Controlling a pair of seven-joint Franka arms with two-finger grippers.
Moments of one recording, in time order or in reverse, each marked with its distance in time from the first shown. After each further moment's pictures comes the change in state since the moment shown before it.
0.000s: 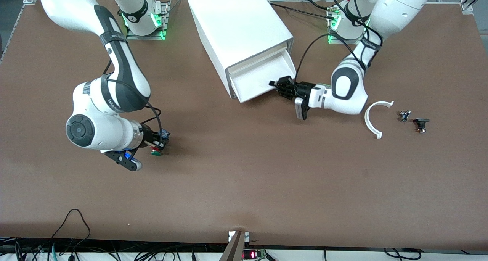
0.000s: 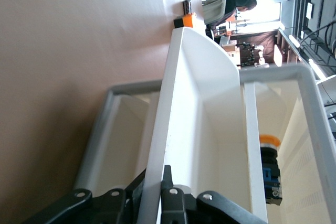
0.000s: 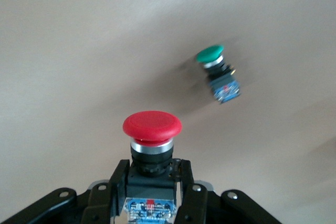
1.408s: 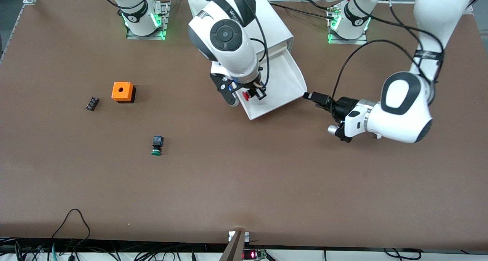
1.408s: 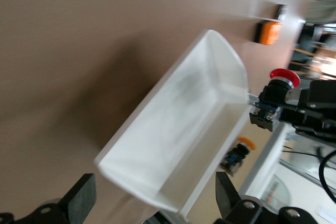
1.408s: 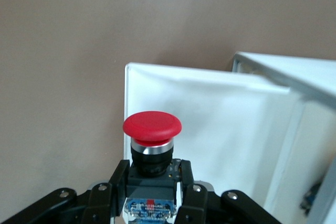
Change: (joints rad) left arm 0.126 -0.068 0.008 0.458 0.620 -0.348 -0.876; right arm 0.458 0.015 0.078 0.149 -0.044 0.100 1.019
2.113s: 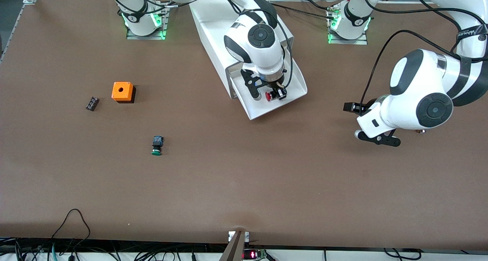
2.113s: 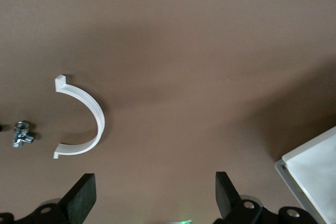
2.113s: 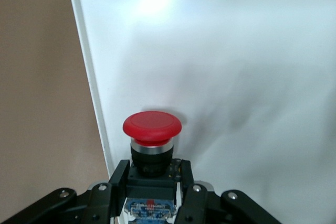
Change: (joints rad) left arm -0.035 -0.030 -0.015 0.108 0.699 -0.033 -0.234; right arm 0.118 0.115 -0.003 -0.070 -0.081 0.272 0.269
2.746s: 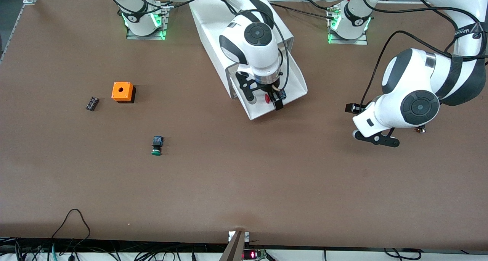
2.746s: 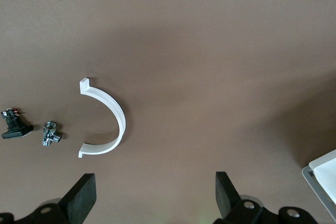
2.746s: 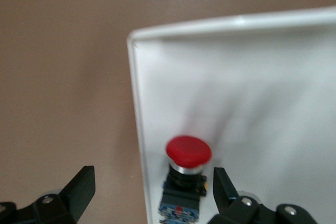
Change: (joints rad) left arm -0.015 0.002 0.001 0.000 0.072 0.000 -0.006; right arm -0.030 -0.036 -0.036 0.005 -0.074 -0.005 -0.069
